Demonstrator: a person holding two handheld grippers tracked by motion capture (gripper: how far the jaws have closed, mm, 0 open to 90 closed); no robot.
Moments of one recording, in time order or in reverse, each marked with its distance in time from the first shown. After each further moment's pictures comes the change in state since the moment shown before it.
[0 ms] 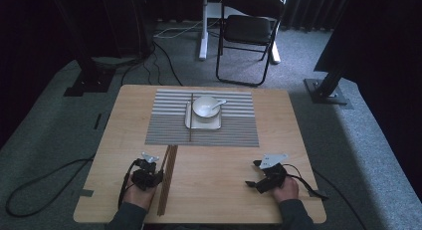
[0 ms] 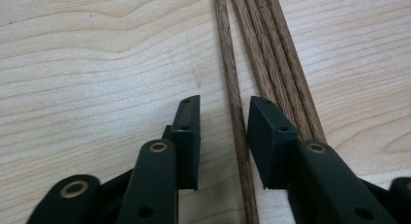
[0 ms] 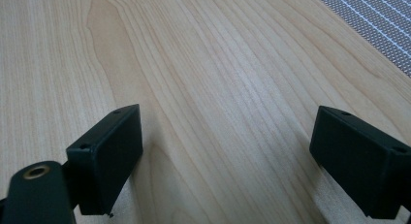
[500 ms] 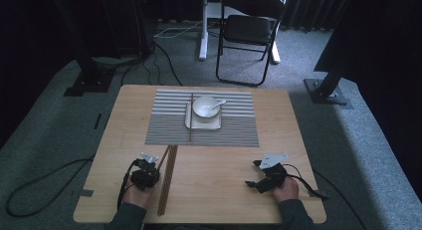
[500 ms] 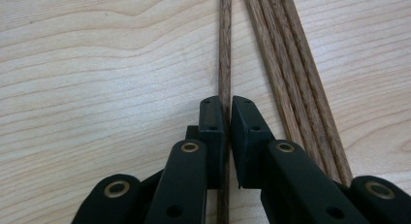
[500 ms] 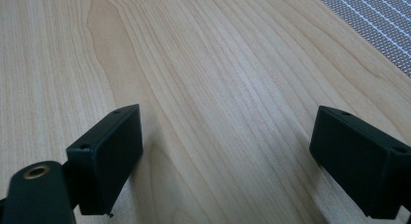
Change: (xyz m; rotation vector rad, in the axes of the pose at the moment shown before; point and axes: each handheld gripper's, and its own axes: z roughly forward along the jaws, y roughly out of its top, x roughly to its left) left arm 0.001 -0.001 -0.001 0.006 0.045 0.002; right arm 0.000 0.000 0.000 0.000 0.000 0.000
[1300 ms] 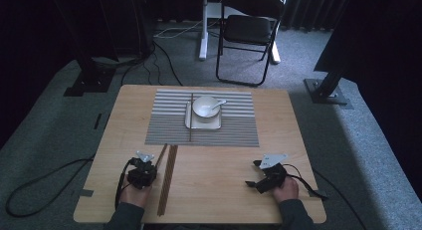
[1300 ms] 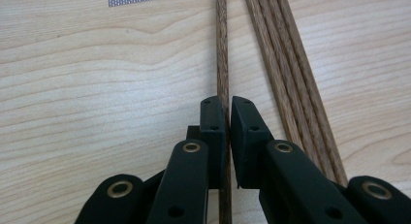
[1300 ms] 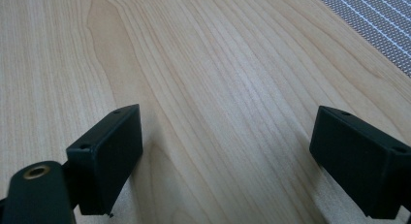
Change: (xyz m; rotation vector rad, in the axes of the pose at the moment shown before) left arm 0.008 0.002 -0.010 -0.059 -0.019 -0.043; right arm 0.000 0.000 0.000 0.000 0.000 0.000
